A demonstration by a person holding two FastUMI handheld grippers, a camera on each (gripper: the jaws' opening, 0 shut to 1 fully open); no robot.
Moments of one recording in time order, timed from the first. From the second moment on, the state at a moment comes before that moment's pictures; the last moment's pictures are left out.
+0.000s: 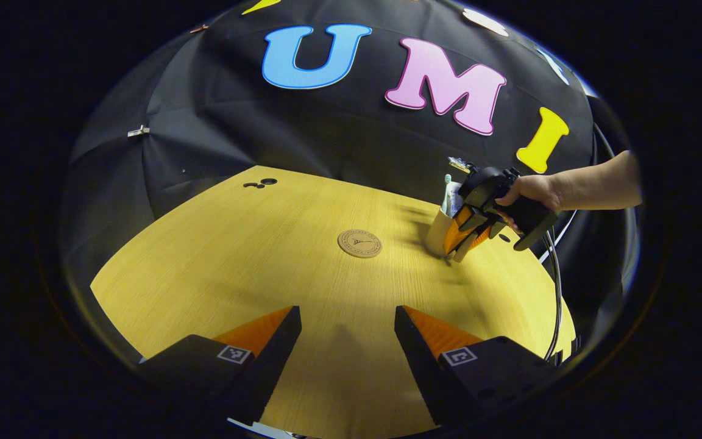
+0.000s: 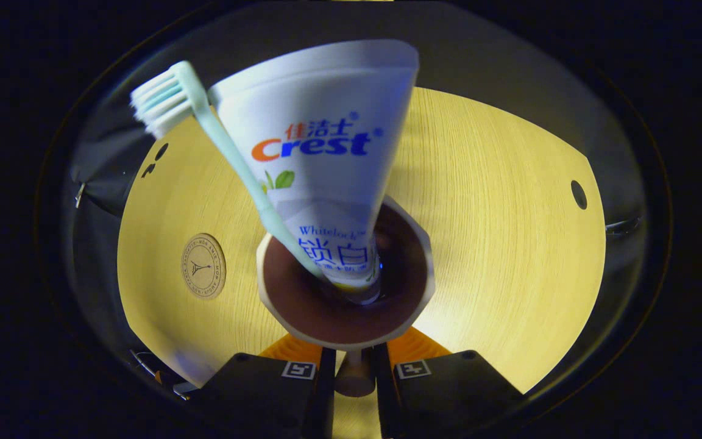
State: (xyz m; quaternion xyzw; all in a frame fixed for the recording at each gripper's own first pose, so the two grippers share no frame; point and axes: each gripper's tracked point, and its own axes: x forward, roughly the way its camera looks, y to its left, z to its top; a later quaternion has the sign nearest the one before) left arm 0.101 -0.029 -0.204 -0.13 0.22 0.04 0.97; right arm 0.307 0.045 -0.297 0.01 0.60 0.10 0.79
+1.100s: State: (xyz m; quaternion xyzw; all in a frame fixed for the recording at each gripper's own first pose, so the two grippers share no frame) left arm 0.082 -0.026 -0.219 -0.11 0.24 0.03 0.97; right arm 0.289 0.132 -0.247 -0.10 0.52 0.22 0.82
